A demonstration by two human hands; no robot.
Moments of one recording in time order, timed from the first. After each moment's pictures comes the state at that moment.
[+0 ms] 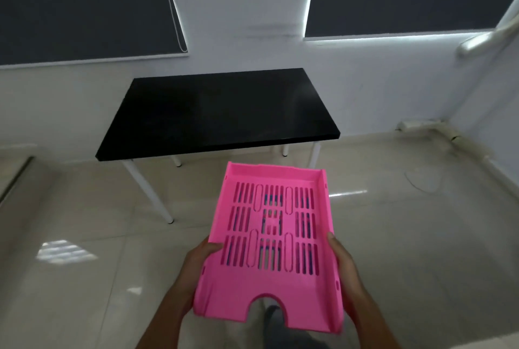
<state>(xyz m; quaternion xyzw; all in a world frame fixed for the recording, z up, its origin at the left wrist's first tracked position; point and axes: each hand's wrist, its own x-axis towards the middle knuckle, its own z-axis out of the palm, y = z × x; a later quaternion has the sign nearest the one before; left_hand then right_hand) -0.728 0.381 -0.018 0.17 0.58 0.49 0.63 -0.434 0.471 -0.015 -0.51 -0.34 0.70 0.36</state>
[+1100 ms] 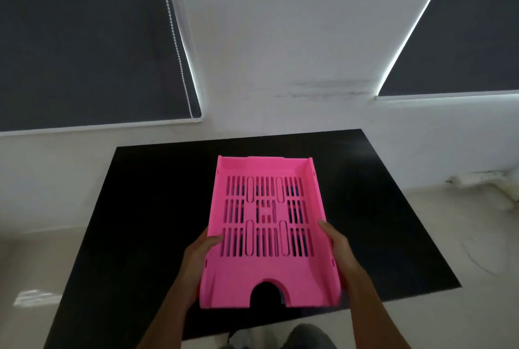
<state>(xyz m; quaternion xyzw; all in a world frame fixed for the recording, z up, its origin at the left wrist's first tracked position) -1.086 0.878 -0.002 0.16 0.58 0.53 0.59 -0.805 0.994 0.000 -0.49 -0.32 0.75 0.29</state>
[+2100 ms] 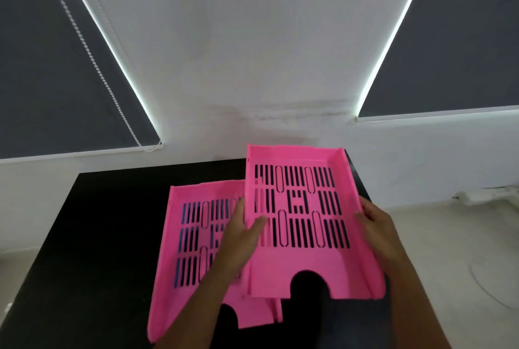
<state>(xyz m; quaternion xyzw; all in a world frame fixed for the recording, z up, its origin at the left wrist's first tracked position) -0.935 1.075 0.063 0.36 0.69 0.43 0.46 -0.677 1.168 0.063 -0.57 -0.56 0.50 0.34</state>
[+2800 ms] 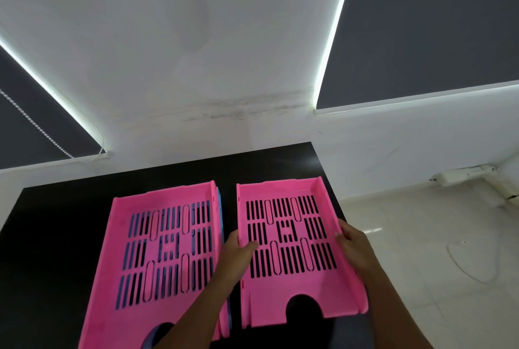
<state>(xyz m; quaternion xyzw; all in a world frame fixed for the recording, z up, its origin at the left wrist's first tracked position) -0.838 1.126 -0.023 0.27 0.74 0.32 0.53 -0.580 1.208 -0.019 -0.64 -0.56 0.49 0.20</state>
